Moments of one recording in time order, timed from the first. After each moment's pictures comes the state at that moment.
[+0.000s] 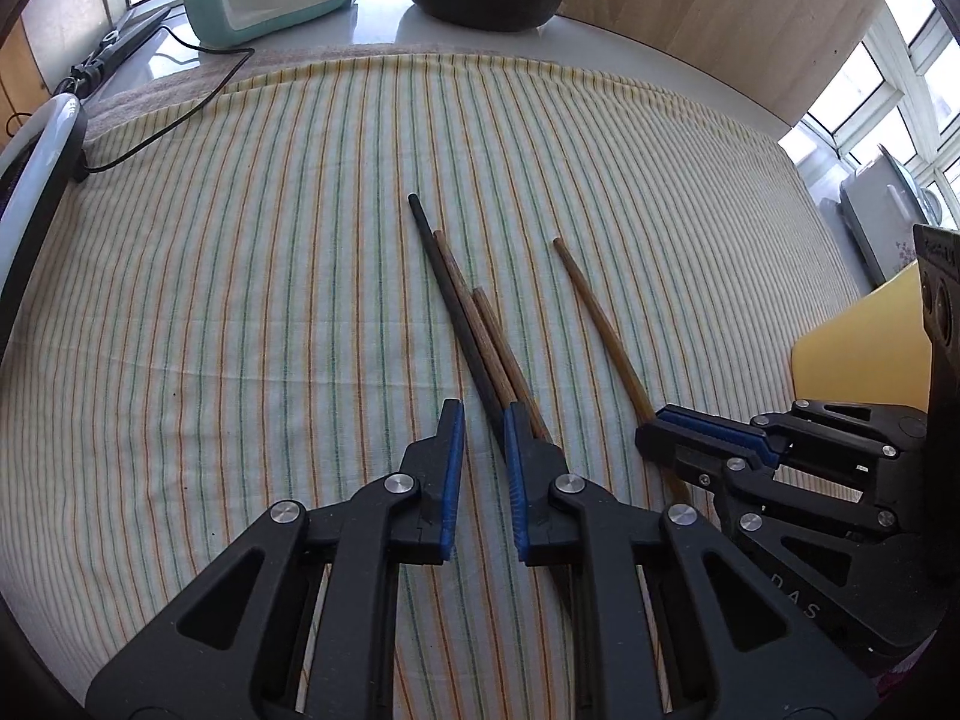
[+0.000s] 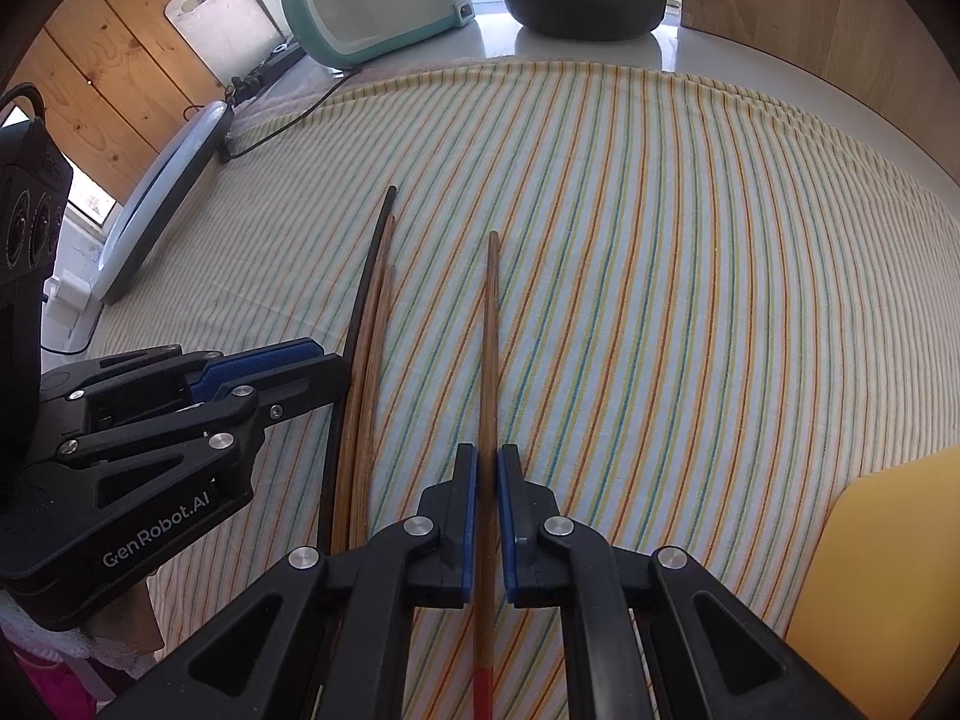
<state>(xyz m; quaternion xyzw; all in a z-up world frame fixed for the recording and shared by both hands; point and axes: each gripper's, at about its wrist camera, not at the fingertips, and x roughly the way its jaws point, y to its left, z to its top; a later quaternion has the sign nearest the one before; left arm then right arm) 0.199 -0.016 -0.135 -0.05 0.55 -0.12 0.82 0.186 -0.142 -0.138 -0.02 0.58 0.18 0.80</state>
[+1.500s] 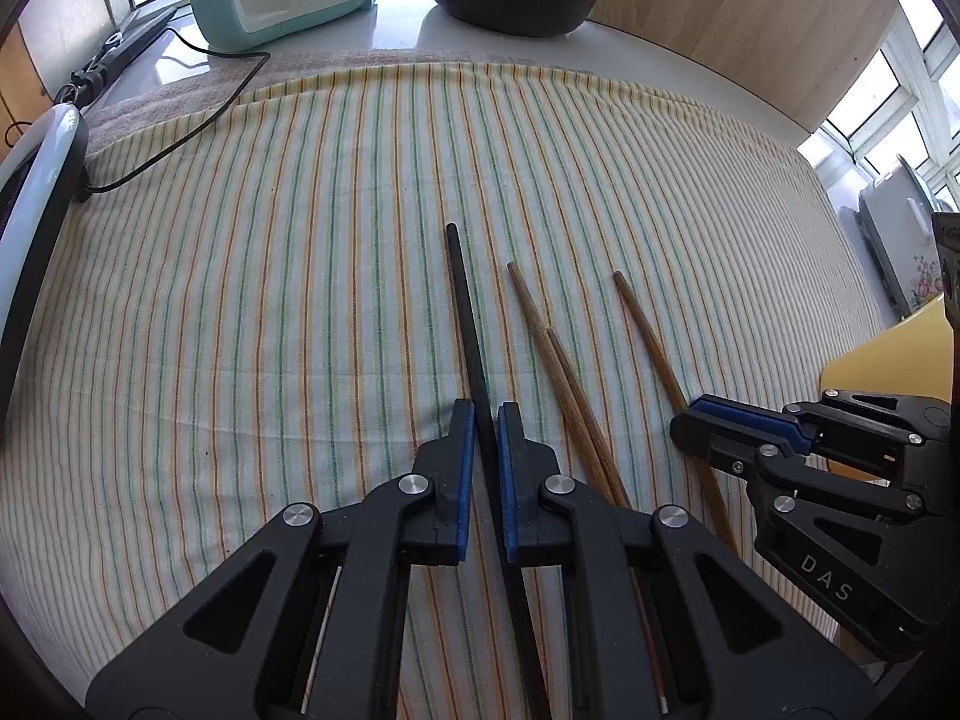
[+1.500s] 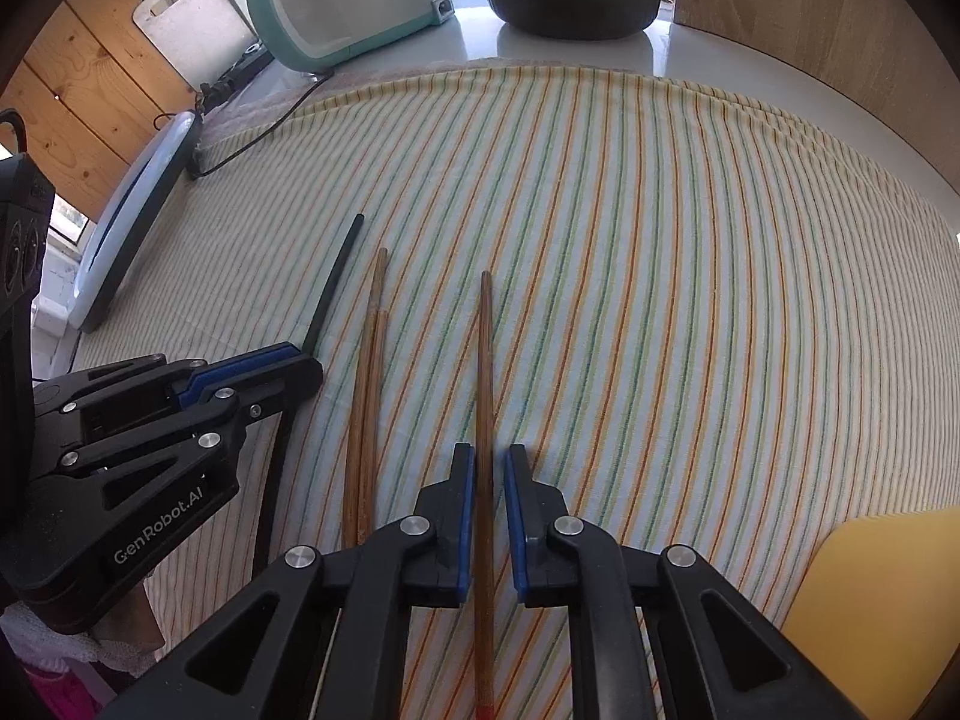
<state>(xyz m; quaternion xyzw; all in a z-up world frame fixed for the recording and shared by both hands) 0.223 0.005 -0.138 -0.06 0.55 -0.11 0.82 0.212 -0.130 -0.137 -0.03 0.59 0.15 0.79</state>
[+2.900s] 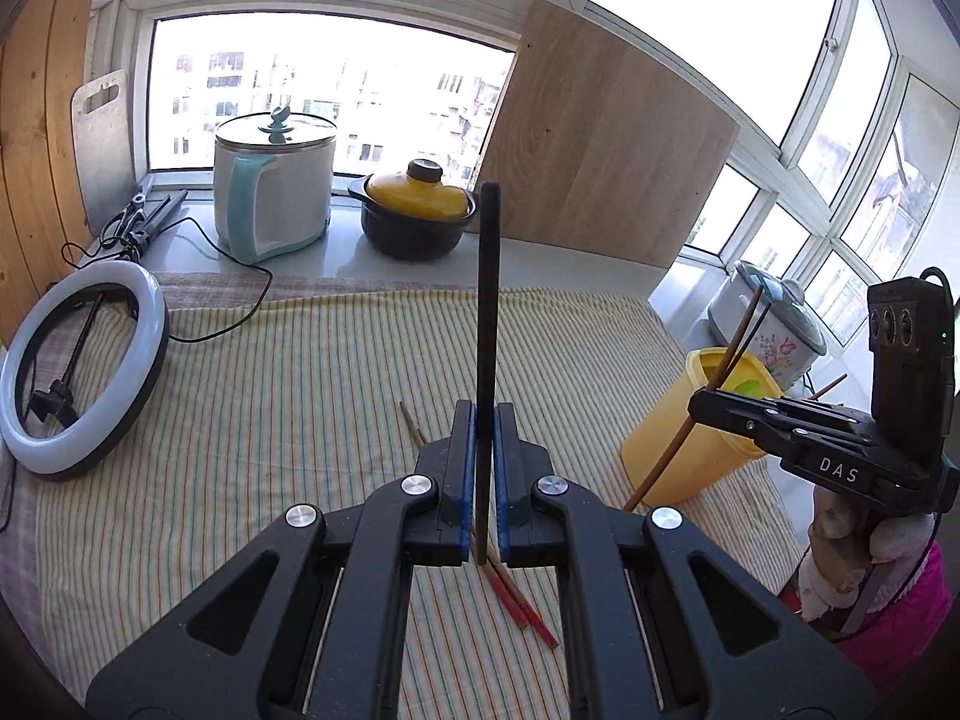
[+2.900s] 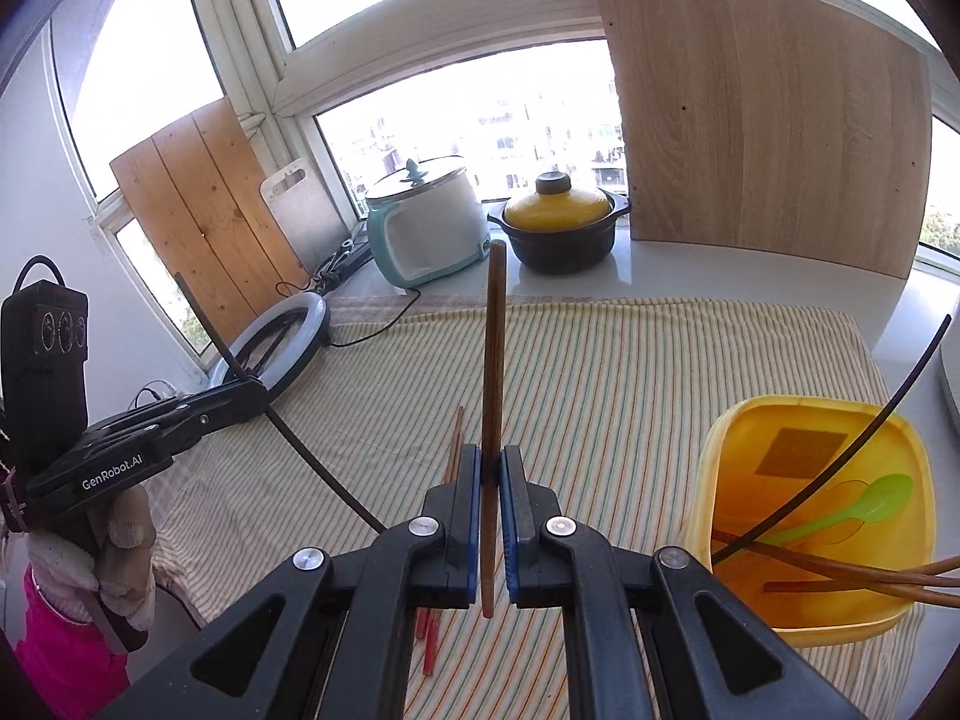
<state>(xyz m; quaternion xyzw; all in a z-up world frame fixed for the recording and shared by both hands) 0.104 0.027 0.019 -0.10 0.35 -0.19 0.91 0.094 -0.200 0.012 0.04 0.38 0.20 0.90</state>
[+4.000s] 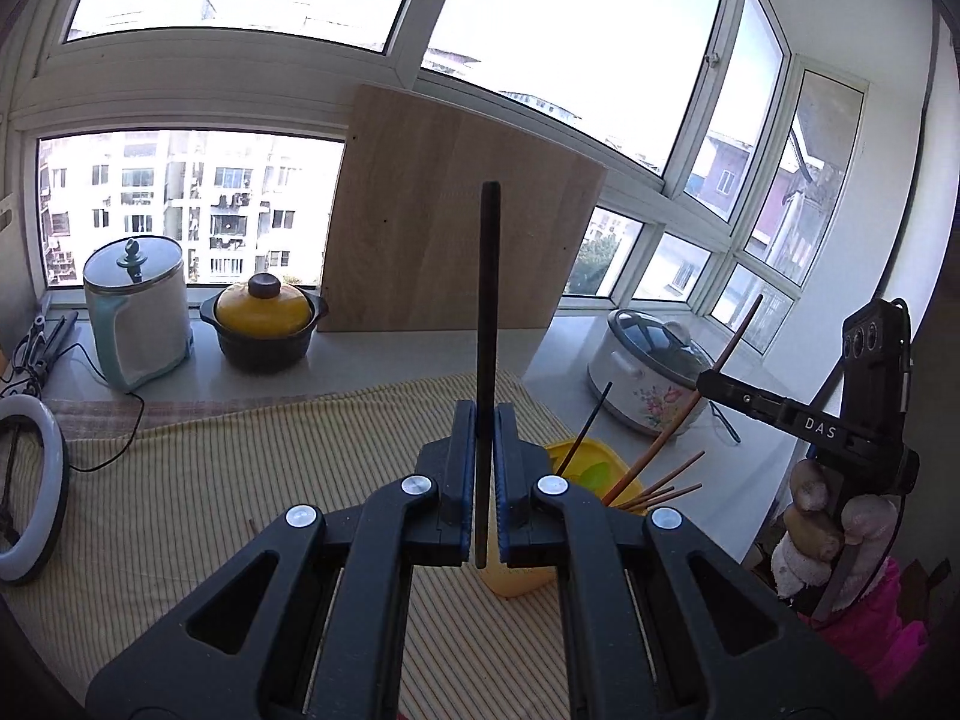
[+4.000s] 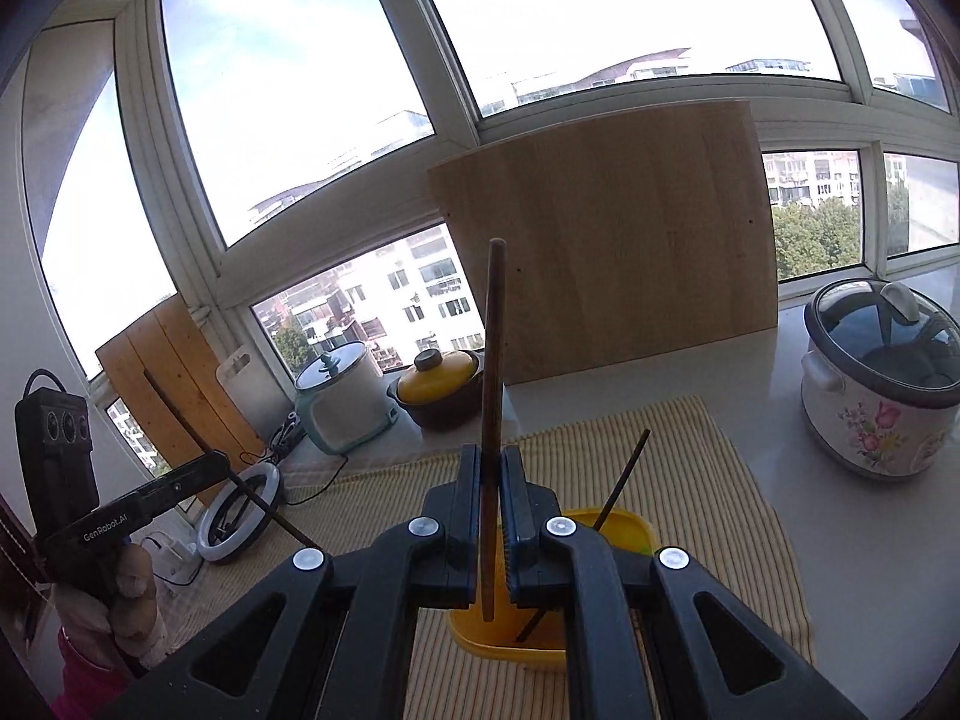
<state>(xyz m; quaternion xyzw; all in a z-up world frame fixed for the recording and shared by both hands) 0.097 -0.073 0.109 -0.08 0.26 -0.30 0.91 0.042 -0.354 0.100 0.13 0.25 0.10 0.95</state>
